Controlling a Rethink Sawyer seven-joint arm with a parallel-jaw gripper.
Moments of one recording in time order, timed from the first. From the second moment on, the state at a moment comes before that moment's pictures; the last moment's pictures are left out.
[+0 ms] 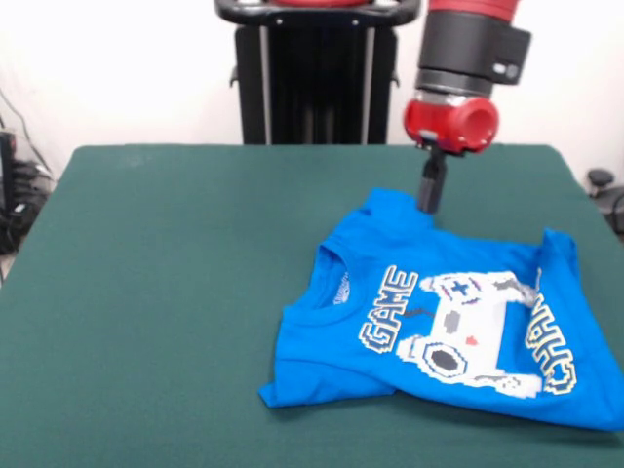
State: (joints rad) arm 0.06 -0.67 -0.05 2.09 0.49 -0.29 2.52
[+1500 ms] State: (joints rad) arm -0.05 -0.54 -0.13 2.07 0.23 -0.29 2.52
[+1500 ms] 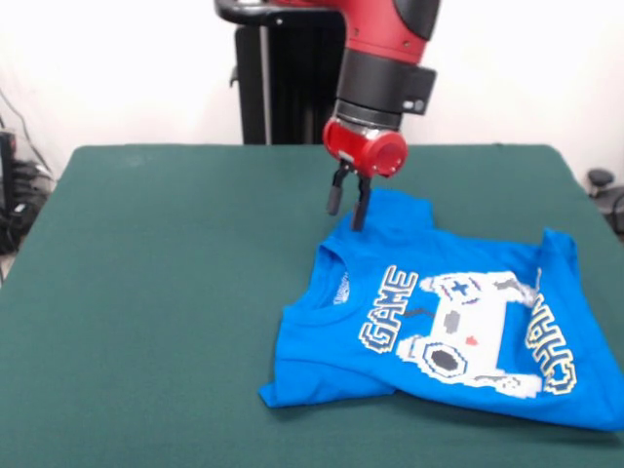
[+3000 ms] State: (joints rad) arm -0.09 -0.41 -0.13 1.99 0.18 -0.29 2.52
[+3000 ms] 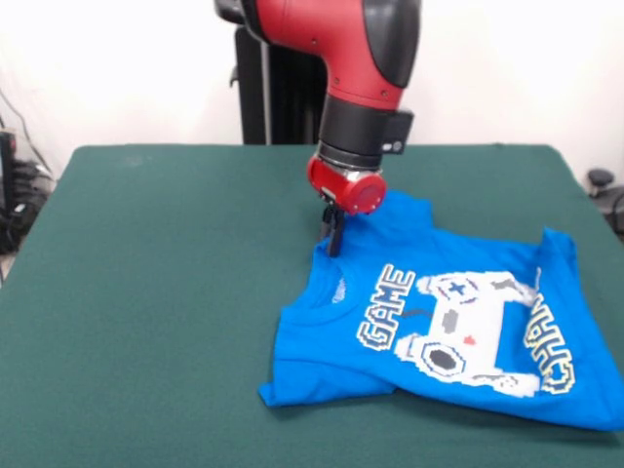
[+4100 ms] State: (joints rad) arm -0.13 -0.42 -0.12 1.99 0.07 -0.29 2.52
